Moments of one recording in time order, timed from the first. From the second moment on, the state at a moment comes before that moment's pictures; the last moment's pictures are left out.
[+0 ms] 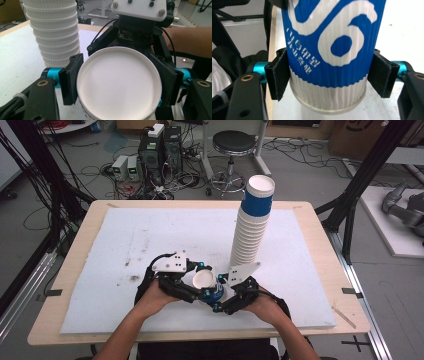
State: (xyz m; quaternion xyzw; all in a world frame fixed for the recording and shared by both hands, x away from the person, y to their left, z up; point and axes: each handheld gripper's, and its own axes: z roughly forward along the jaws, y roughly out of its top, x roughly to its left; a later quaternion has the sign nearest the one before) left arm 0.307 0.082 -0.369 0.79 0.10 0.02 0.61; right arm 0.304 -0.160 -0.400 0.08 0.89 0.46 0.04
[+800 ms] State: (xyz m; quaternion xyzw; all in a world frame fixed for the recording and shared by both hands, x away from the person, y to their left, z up) left arm 0.312 0.095 -0.369 0.71 0.12 -0.01 0.70; right arm 0.306 -0.178 -0.390 0.10 0.82 0.56 0.04
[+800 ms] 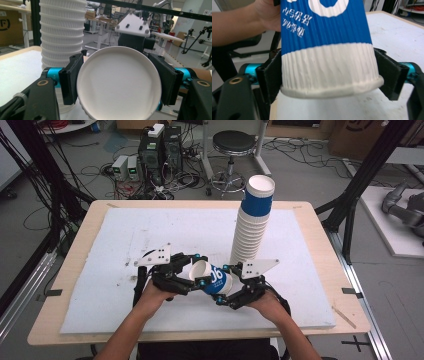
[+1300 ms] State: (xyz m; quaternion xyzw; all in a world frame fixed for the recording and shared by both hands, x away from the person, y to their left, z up) left arm 0.310 0.086 -0.373 0.77 0.10 0.00 0.63; right arm 0.307 -0.182 -0.384 0.08 0.86 0.49 0.06
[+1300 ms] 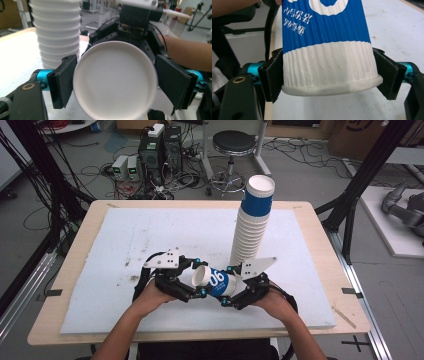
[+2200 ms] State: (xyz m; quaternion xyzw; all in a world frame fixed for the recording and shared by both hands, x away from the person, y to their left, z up) left arm 0.312 0.090 -0.376 0.74 0.10 -0.02 0.66; right arm 0.307 -0.186 -0.386 0.09 0.83 0.55 0.03
